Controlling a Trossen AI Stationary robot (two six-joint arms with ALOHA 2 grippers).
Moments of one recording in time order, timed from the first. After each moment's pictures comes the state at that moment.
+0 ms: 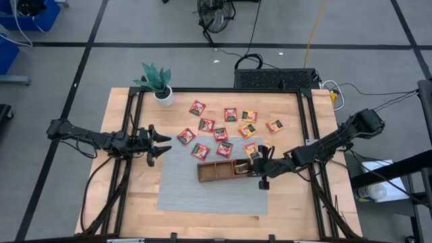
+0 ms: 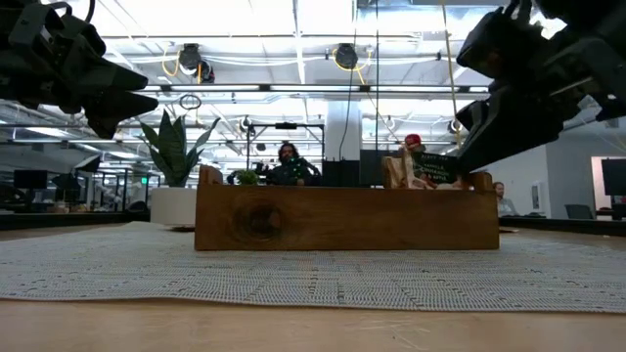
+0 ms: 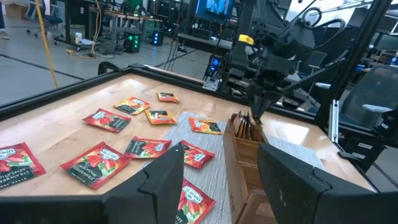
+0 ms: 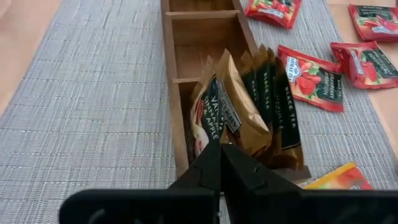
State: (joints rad) left arm -0.23 0.24 0.01 0.19 -0.34 -0.27; right arm 0.41 1.34 0.54 0.05 0.34 0.28
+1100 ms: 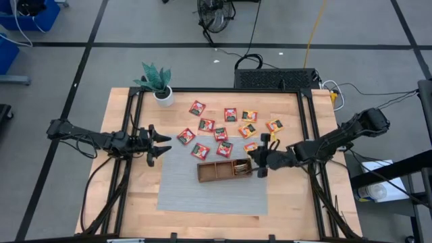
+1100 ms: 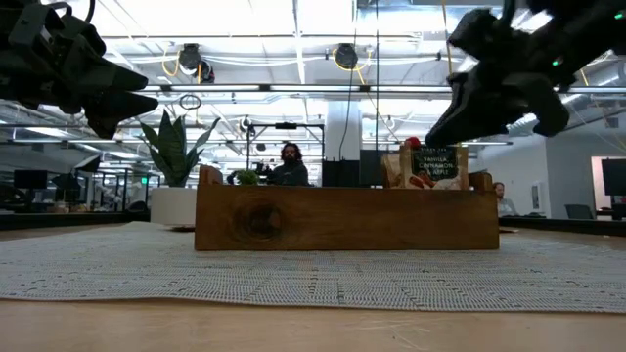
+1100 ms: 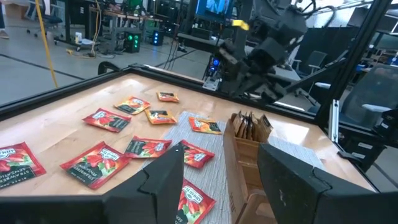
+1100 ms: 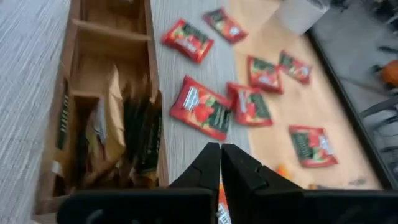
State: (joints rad) left arm -0.23 0.24 0.01 0.19 -0.34 -0.27; right arm 0.32 1.25 0.54 0.02 0.55 -0.06
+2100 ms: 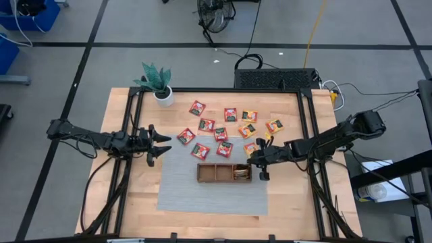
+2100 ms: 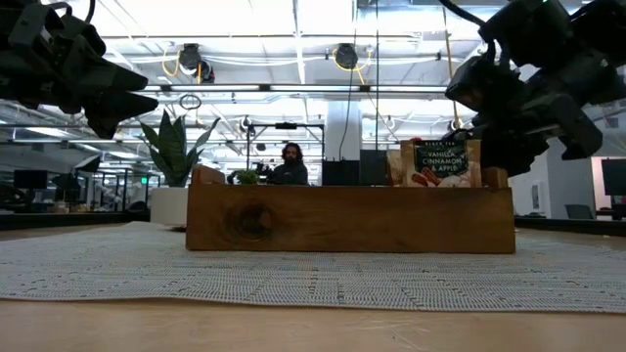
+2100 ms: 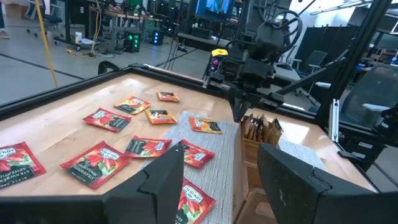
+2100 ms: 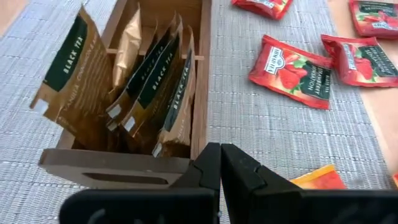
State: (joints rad) left arm -0.23 0.24 0.01 0.18 -0.34 -0.27; right arm 0.20 1.34 0.40 0.25 0.16 0.07
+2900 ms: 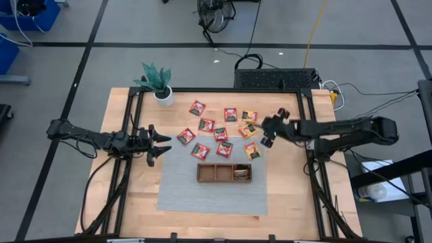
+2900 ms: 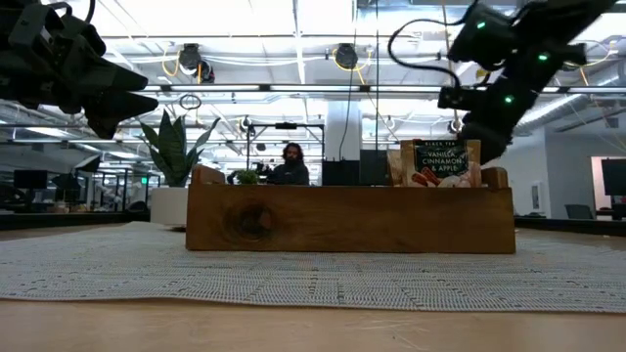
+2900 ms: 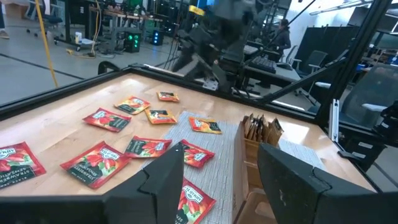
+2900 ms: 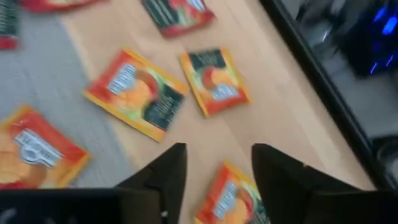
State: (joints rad) left arm -0.23 0.24 0.01 0.18 -0.34 -0.27; right arm -0.19 1.12 0.58 -0.42 0.50 0.11
